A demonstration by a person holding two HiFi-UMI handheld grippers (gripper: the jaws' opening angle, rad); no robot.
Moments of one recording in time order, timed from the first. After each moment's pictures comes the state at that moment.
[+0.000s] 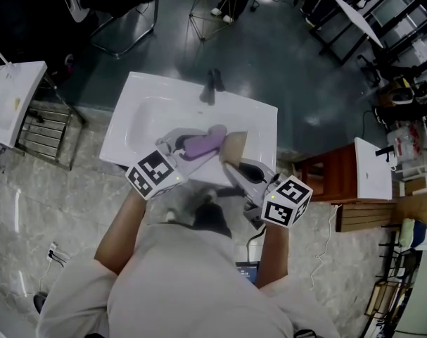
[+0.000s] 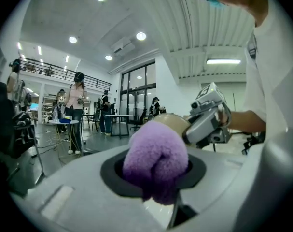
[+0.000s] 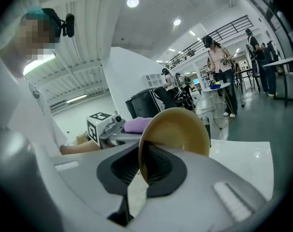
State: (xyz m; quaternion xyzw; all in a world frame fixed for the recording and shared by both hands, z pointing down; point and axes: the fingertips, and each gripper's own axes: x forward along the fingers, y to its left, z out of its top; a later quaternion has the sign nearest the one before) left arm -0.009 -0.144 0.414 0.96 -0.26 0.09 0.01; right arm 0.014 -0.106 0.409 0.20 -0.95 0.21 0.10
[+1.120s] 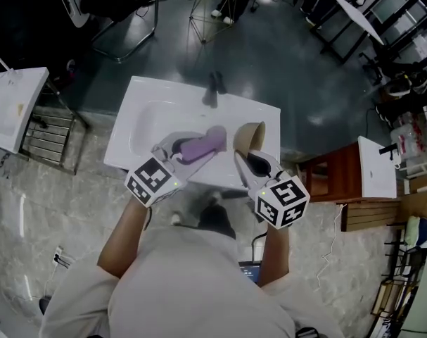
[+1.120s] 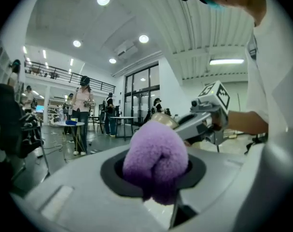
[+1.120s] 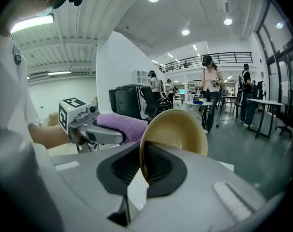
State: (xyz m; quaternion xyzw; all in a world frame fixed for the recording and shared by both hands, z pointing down) left arm -0.021 -0.144 0.407 0.96 -0.28 0.08 0.01; right arm 0.030 -0.143 0.409 0.33 -0.92 0.10 0.18
